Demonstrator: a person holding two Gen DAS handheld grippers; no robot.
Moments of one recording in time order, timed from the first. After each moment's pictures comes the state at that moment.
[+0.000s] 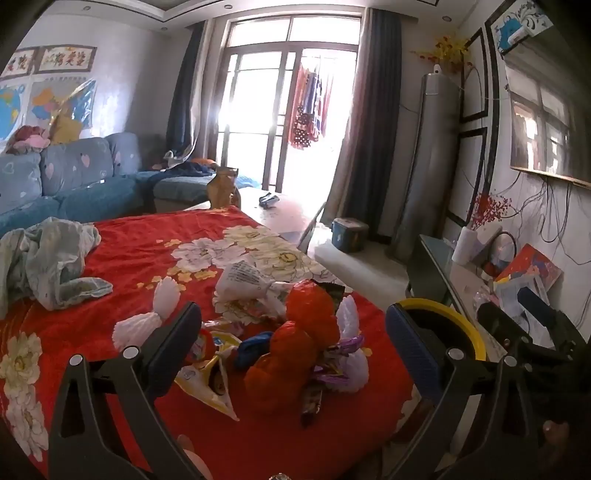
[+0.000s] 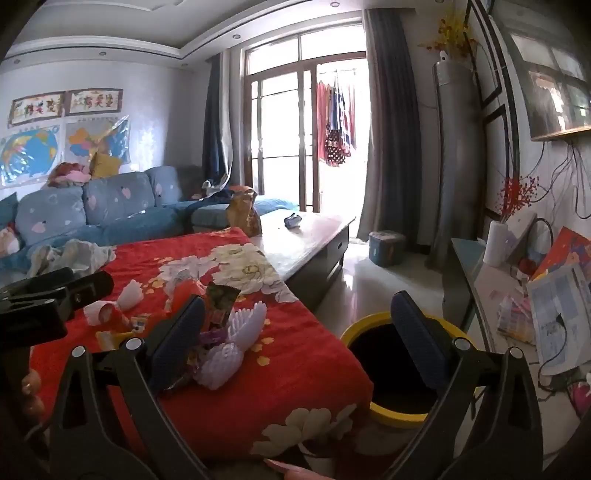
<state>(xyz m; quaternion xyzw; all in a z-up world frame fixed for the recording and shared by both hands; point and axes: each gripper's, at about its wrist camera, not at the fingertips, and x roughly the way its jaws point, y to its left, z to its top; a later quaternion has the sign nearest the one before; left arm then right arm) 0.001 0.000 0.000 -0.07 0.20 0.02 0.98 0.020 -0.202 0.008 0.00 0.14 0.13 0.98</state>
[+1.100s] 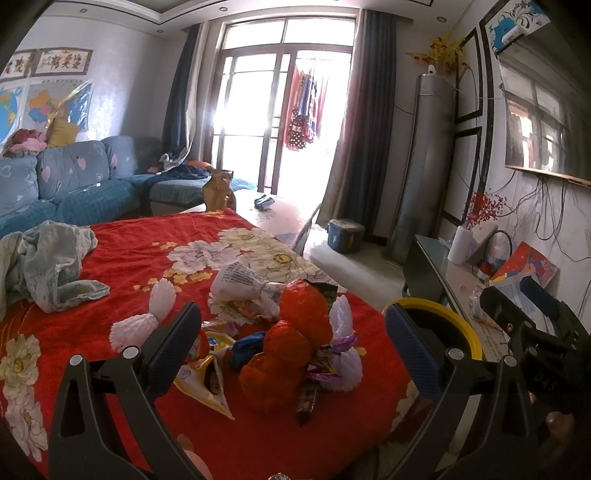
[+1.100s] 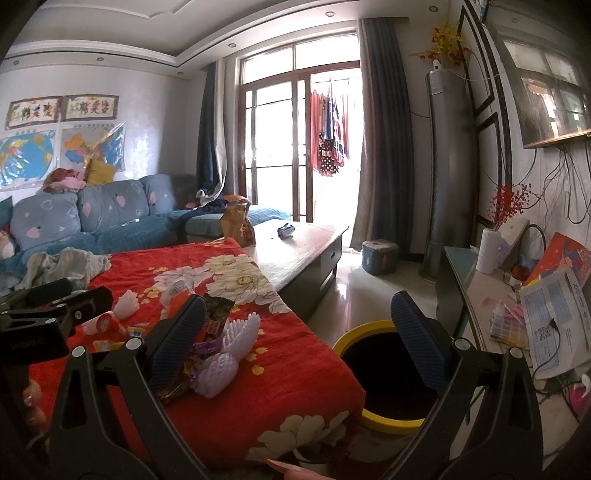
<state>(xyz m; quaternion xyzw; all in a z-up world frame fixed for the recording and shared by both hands) 0.003 -0.007 0.003 -0.07 0.19 0.01 0.98 0.014 -0.209 0.021 0.01 0.12 0.12 0.99</state>
